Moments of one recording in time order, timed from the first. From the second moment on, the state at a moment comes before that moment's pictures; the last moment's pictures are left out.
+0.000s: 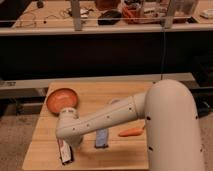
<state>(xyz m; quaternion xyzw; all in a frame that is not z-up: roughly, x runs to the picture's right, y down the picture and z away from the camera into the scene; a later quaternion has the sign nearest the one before) -0.153 0.303 0.778 -0.29 -0.17 -0.43 0.84</state>
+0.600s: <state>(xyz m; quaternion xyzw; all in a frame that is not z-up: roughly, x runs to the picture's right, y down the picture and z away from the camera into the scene) -0.165 0.299 0.782 -0.29 -0.17 -0.45 0.83</state>
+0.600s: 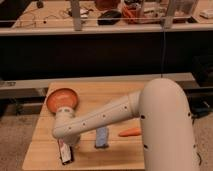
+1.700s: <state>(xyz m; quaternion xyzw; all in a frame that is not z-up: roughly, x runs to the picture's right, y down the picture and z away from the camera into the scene) -0.179 0.299 0.785 -0.30 -0.17 -0.47 0.81</state>
